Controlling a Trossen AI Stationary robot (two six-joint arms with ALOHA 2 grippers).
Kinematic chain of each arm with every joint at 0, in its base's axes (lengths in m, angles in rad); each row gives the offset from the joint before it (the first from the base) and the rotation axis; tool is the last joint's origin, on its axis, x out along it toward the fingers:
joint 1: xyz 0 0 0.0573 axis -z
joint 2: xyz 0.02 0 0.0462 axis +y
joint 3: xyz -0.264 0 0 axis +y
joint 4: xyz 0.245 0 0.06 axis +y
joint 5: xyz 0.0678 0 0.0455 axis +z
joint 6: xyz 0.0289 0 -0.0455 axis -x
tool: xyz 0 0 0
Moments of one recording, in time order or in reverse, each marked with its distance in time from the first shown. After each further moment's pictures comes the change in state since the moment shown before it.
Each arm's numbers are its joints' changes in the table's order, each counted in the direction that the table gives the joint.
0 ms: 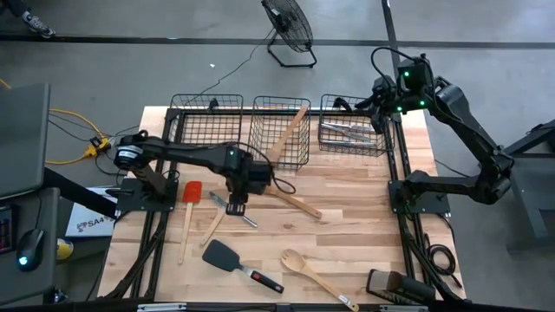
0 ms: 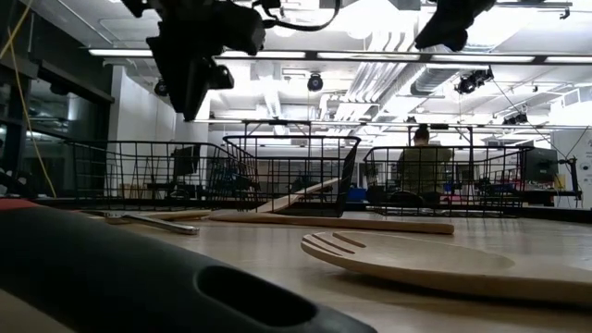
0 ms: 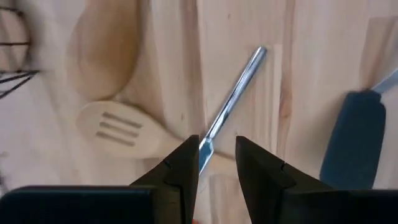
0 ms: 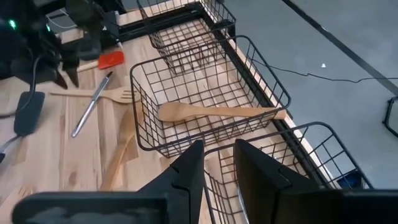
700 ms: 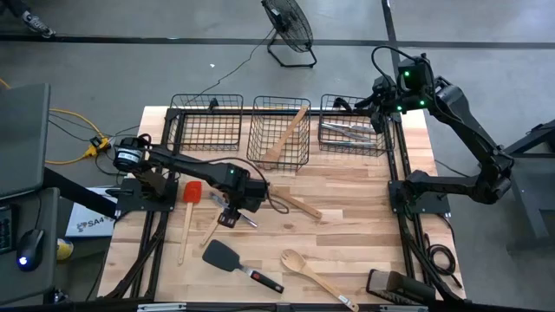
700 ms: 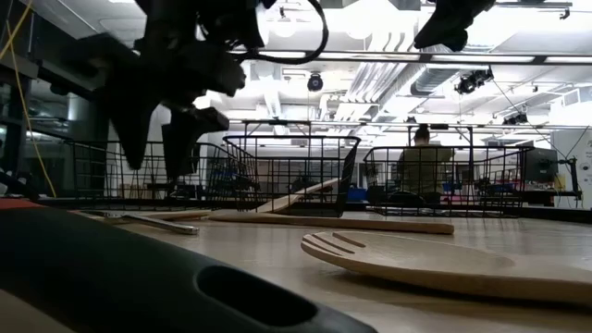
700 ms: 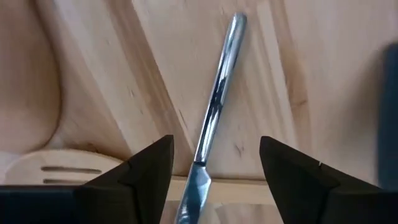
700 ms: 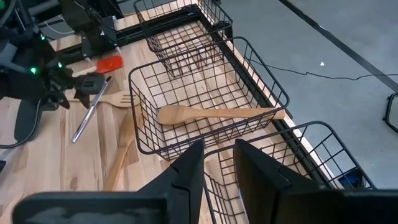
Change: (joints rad) left arm 0.065 0.001 0.267 -0.270 -0.021 -0.200; right arm 0.000 0.000 0.000 -0.011 -0.005 -0.032
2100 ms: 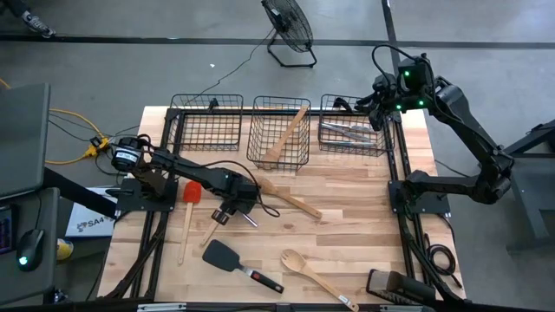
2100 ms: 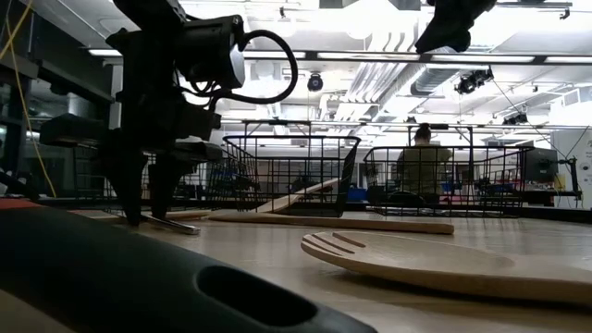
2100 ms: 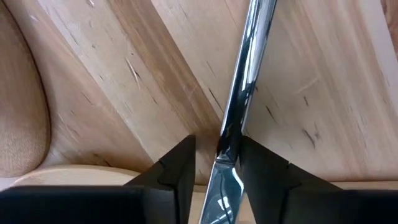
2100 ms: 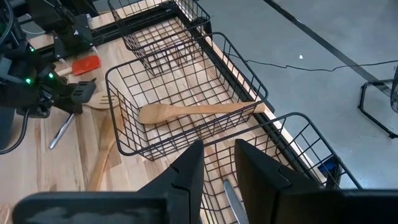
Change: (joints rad) left arm 0.004 -0.003 0.239 -0.253 0.098 -0.202; right arm 0.000 0.000 0.000 -0.006 -0.085 -0.029
